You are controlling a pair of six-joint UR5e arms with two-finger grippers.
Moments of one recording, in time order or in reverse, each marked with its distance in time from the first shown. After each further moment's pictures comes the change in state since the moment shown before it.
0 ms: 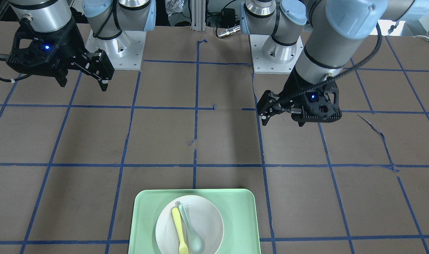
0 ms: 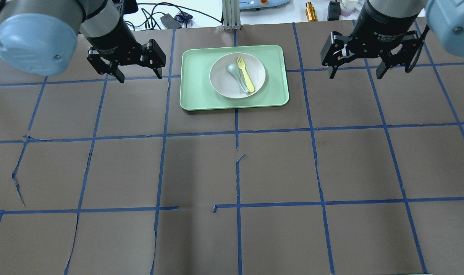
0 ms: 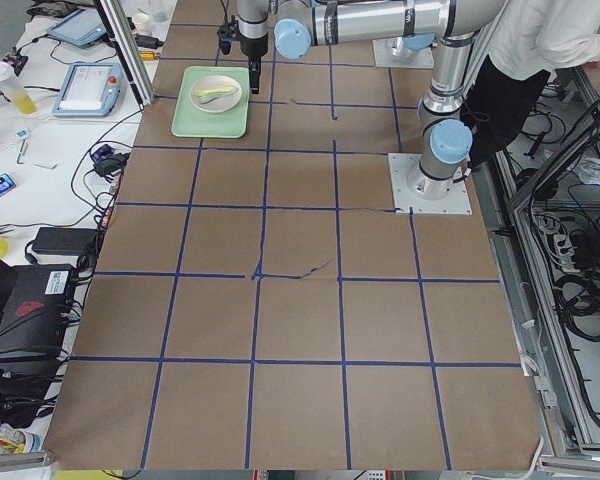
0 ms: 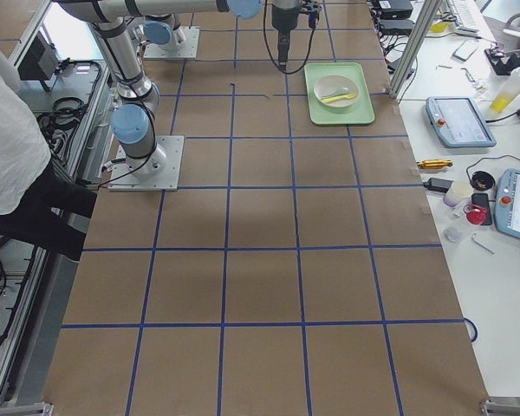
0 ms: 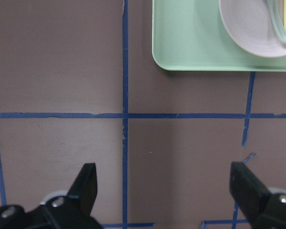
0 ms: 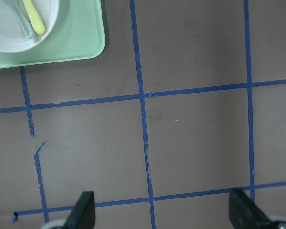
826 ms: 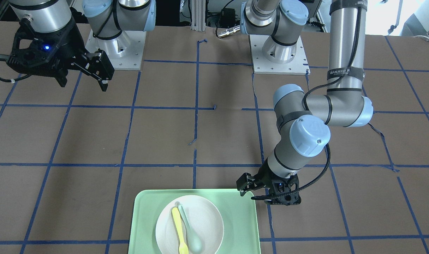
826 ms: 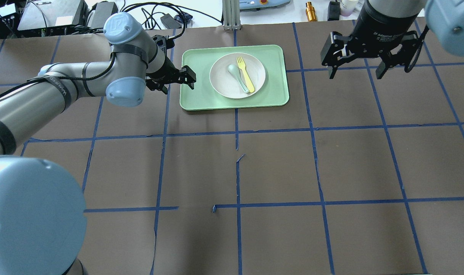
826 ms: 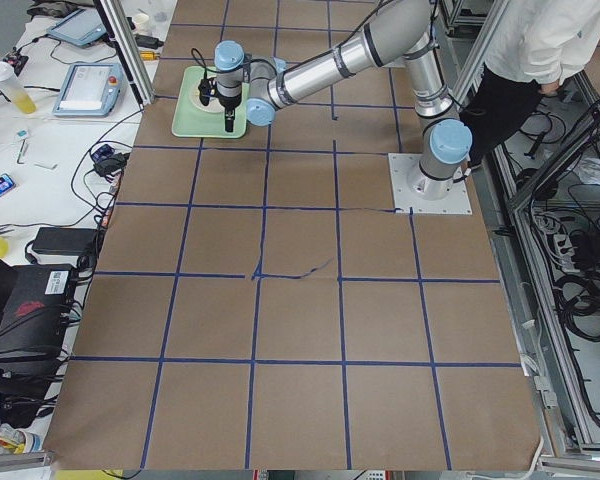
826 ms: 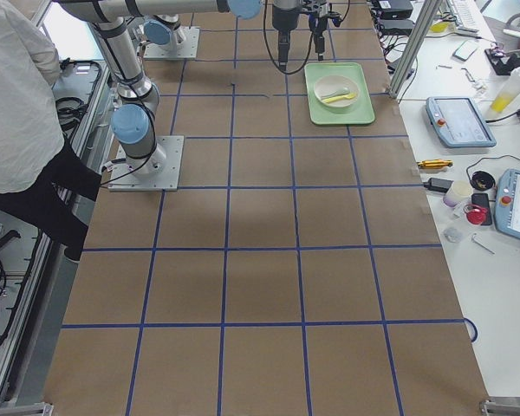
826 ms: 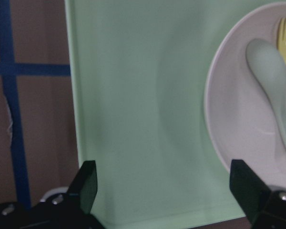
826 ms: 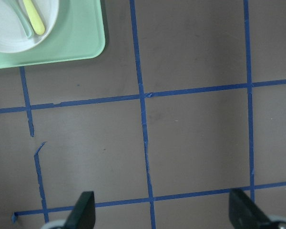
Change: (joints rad) left arm 0.010 -0.367 -0.141 0.603 -0.110 -0.013; right arm 0.000 0.001 0.000 0.000 0.000 0.000
